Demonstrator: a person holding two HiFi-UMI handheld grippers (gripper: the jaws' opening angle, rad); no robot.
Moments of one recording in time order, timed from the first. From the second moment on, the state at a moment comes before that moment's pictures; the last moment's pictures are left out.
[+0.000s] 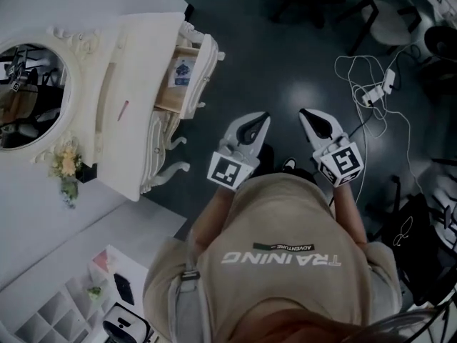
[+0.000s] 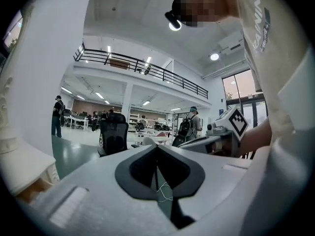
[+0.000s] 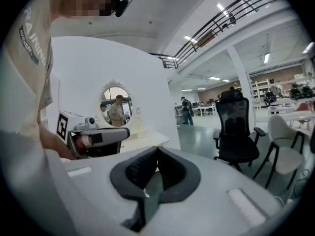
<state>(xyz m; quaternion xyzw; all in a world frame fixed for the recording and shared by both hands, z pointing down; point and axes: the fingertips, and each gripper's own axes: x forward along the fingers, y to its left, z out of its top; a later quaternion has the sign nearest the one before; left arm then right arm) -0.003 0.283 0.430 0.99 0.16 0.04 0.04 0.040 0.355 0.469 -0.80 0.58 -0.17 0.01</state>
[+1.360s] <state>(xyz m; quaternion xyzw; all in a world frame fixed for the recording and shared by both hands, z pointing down) 0.063 -0.034 0.545 0.90 -0.37 0.16 0.13 0.195 -0.049 0.586 -0.37 0.89 -0.20 -0.18</state>
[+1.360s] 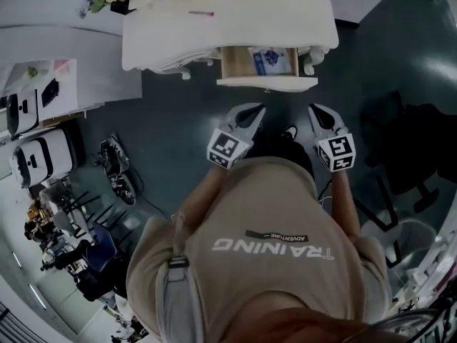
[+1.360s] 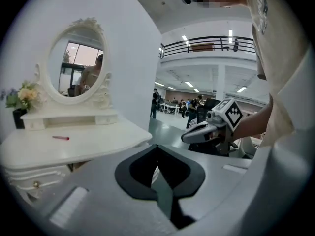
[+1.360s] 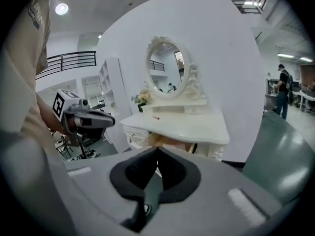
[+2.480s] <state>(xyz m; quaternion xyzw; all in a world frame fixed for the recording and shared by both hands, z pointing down) -0.130 -0.089 0.802 0.84 -0.27 0.35 0.32 0.172 -0.076 0.801 -0.40 0.70 -0.48 -0.33</state>
